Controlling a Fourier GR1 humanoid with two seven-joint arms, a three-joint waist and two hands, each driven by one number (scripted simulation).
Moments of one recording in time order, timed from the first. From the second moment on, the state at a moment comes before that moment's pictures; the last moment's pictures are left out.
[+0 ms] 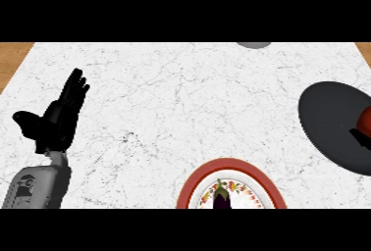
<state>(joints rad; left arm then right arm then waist) -0.24 0.17 0.09 -1.49 0.00 0.05 0.09 -0.19 -0.48 -0.41 -1.62 0.52 0.28 -0.18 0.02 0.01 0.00</state>
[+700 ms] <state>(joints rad) -0.26 0.18 0.10 -1.47 0.00 0.03 0.08 -0.58 -0.57 -0.43 -0.68 0.67 0.00 -0.54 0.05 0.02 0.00</state>
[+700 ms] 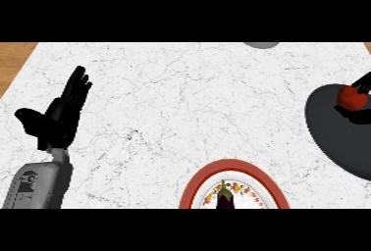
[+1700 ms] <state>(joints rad) -0.27 0.16 0.10 -1.46 -0.01 0.06 0.08 -0.69 -0.70 -0.59 -0.24 0.49 0.34 -0.80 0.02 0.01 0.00</state>
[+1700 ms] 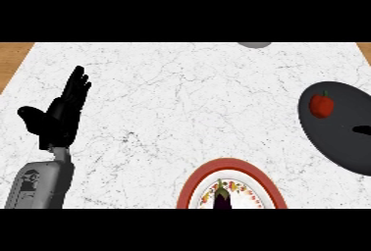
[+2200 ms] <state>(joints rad) -0.23 0.18 0.13 -1.47 0.00 0.05 0.08 -0.53 -0.88 -0.63 -0.24 0.38 0.57 -0.78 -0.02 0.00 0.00</state>
